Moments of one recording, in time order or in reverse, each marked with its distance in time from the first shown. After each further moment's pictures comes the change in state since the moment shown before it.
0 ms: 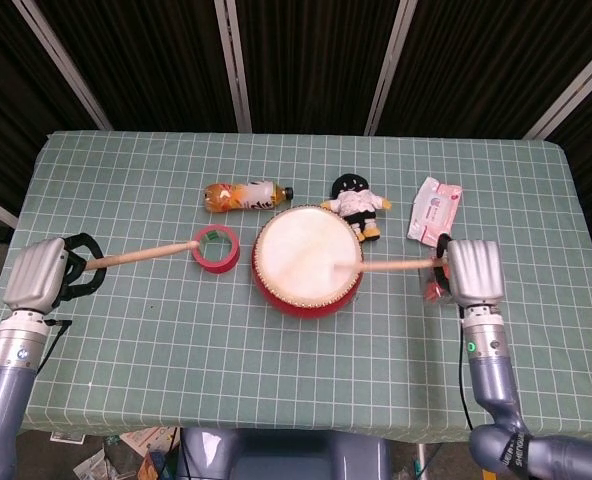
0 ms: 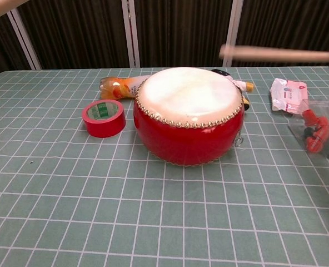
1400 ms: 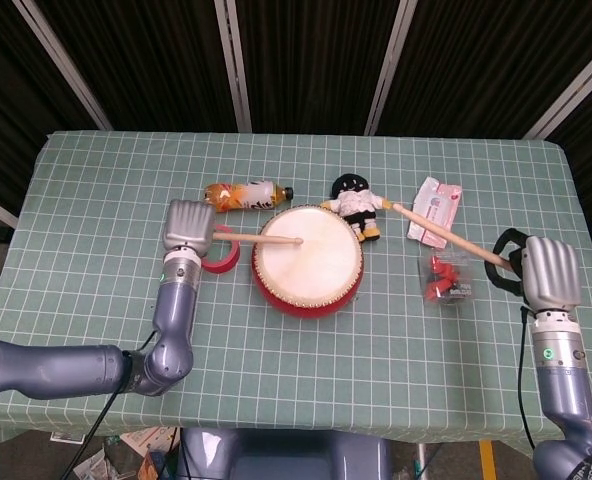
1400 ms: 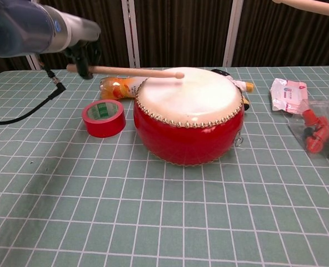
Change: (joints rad) left arm -0.709 -0.538 -0.143 0.526 -0.849 -0.017 1.039; right arm -0.155 0.222 0.066 -0.038 -0.052 -0.109 0.393
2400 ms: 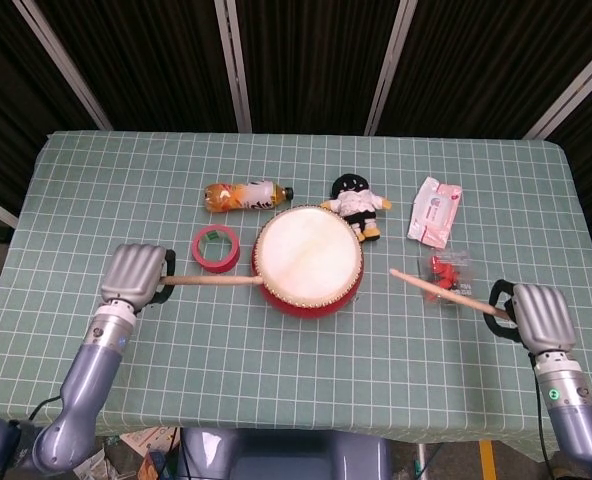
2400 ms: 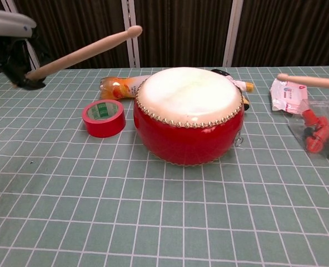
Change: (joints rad) left arm 0.382 0.328 0.155 -0.575 0.467 0.044 -0.461; right arm -0.094 0.051 -0.185 0.003 -0.166 -0.091 0.033
